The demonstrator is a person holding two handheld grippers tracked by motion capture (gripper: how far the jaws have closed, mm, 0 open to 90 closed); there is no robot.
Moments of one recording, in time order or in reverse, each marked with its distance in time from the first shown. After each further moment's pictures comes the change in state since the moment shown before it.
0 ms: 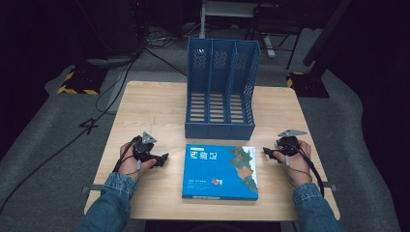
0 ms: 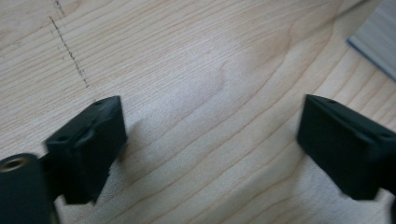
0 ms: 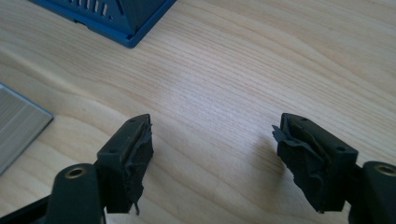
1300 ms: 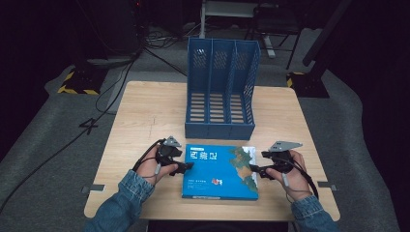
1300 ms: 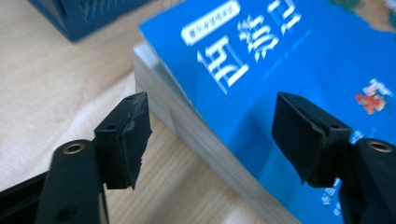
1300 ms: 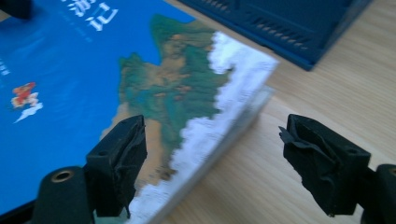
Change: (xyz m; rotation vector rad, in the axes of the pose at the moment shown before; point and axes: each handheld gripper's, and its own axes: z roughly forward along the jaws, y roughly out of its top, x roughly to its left) left arm -0.075 0.035 -0.004 0.080 -0.323 0.039; right arm 0.079 0.003 -0.049 -0.051 0.272 -0.110
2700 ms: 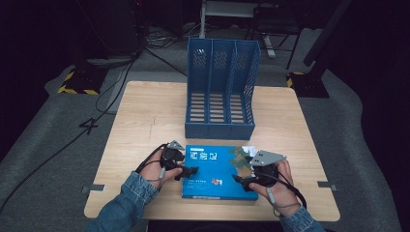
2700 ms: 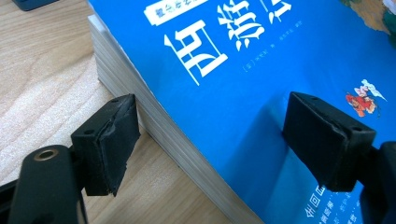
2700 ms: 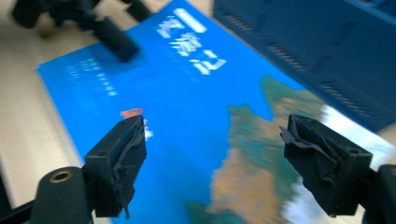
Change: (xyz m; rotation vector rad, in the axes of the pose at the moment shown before) left arm -0.009 -0.005 0.012 -0.017 -0.041 -0.059; right arm 0.079 0.024 -0.009 -0.057 -0.003 -0.187
